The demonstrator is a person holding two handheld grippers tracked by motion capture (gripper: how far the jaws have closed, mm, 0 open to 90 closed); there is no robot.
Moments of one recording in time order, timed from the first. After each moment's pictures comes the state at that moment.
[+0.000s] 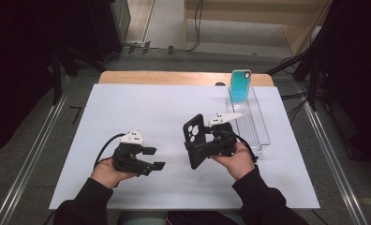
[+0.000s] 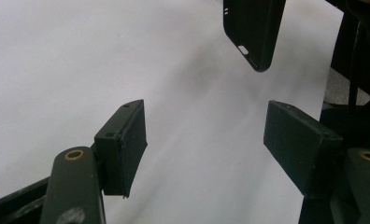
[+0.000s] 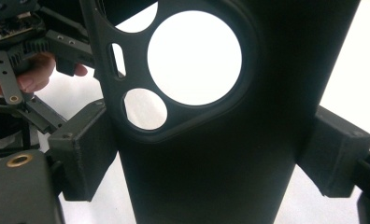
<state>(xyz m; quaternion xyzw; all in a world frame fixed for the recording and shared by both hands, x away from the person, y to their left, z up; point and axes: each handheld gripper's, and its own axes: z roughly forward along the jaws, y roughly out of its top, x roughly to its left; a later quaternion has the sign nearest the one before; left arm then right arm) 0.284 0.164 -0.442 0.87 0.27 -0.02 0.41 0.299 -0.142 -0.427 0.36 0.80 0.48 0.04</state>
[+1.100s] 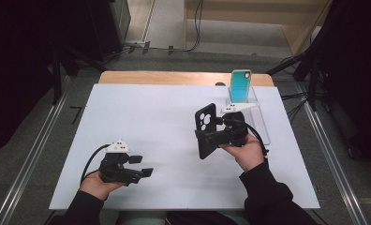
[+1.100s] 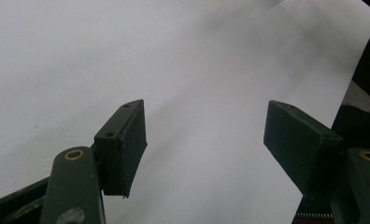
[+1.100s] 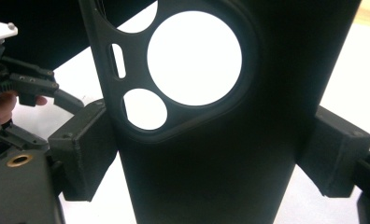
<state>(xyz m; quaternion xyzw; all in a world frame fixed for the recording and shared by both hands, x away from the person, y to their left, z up) 0.262 0.195 -0.453 0.85 0.35 0.00 0.40 0.312 -0.170 -0.407 0.40 0.78 0.48 0.05</state>
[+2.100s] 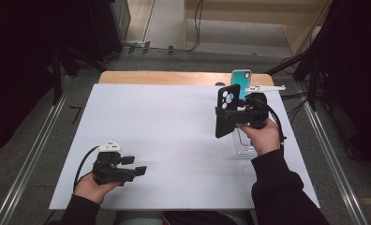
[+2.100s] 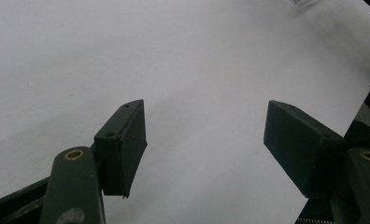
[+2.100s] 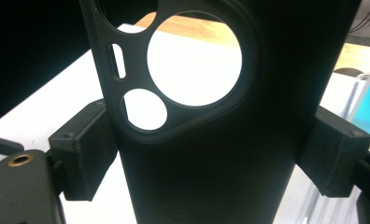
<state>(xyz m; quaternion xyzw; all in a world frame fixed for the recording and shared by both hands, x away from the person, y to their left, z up) 0.259 0.210 -0.452 0.83 0.41 0.00 0.39 0.340 -0.223 -0.380 0.47 0.73 0.48 0.11</state>
